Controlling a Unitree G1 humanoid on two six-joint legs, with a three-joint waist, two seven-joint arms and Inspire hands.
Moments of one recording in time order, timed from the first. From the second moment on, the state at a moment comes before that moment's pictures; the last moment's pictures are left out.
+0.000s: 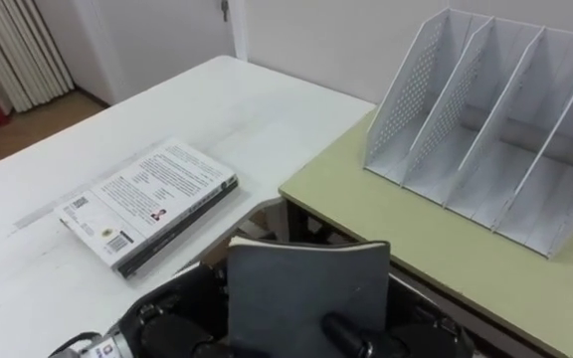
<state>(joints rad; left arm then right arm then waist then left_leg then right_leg) 0.05 0.49 -0.10 0.17 -0.71 0.21 -0.81 0.16 -0.43 0.16 0.00 0.88 0.22 0.82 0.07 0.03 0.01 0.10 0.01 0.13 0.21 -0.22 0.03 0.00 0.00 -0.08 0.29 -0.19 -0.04</state>
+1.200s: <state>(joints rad) 0.22 0.27 -0.06 0.72 -0.46 0.07 -0.55 -0.25 -0.39 -0.16 -0.05 0.42 0.10 -0.03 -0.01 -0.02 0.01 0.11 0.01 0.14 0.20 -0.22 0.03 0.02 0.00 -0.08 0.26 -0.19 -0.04</state>
